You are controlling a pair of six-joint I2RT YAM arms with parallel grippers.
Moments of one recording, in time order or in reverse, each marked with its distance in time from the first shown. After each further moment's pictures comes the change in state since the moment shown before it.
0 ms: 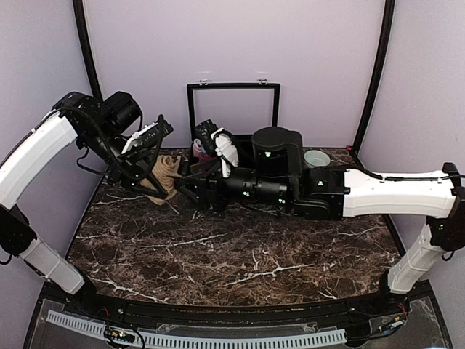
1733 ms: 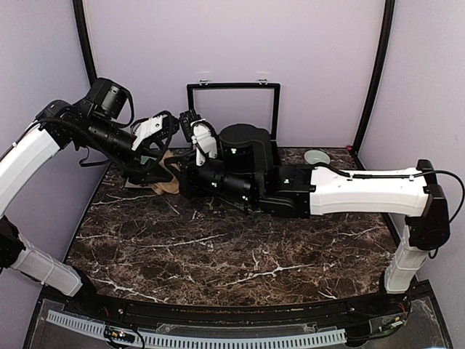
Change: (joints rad) left arm -0.040 -0.132 -0.076 0.414 -0.587 -0.211; right arm 0.009 0.166 0.184 0.024 0.165 0.068
